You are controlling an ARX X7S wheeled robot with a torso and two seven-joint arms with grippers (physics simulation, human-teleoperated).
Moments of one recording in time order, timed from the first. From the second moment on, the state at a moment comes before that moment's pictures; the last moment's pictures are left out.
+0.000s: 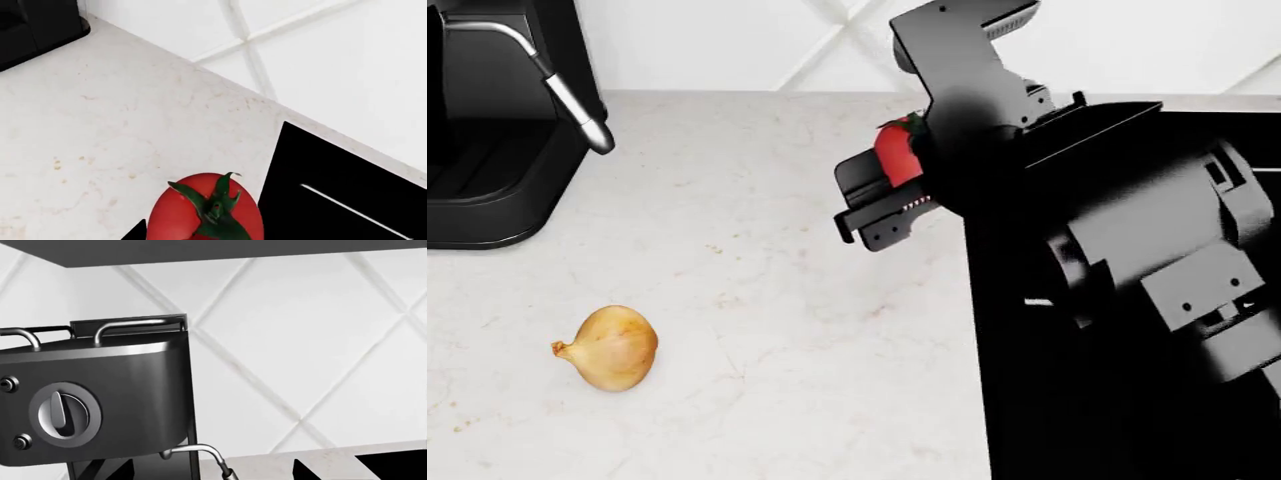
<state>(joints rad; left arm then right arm) -1.04 -0.59 0.05 0.43 -1.05 -1.15 -0.51 1.46 0.34 -0.84 0.48 0.82 1.02 0.00</state>
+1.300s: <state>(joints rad) -1.32 -0.72 0.23 0.27 -2.03 -1.40 -0.99 1.62 0.61 -0.56 -0.12 1.18 1.39 0.39</state>
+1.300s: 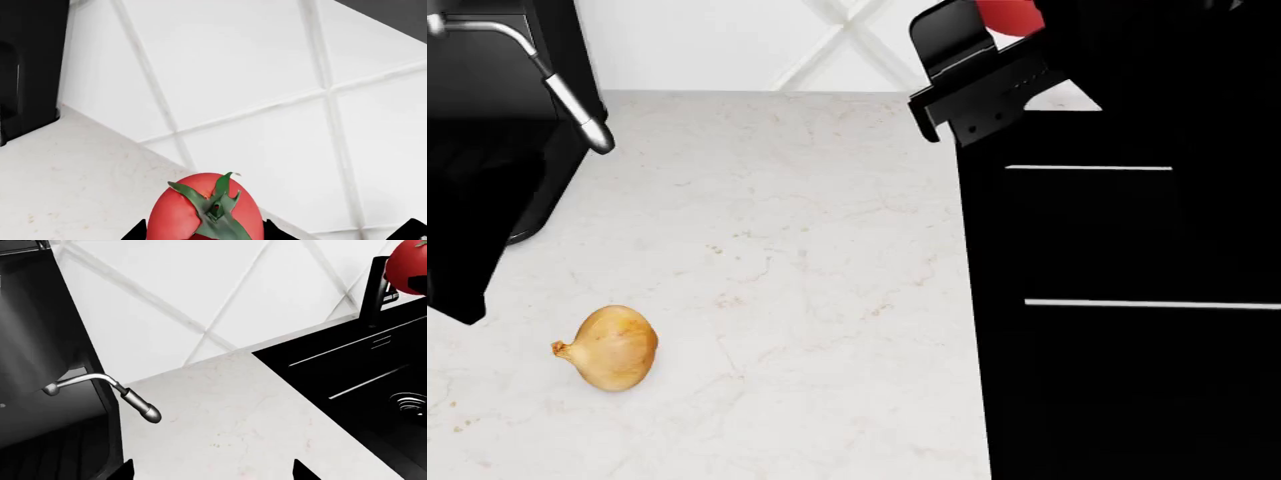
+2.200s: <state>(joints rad) -1.23 -0.68 0.39 0.19 -2.00 -1.40 -0.95 1.63 0.65 -0.55 -0.15 1.22 1.37 0.43</state>
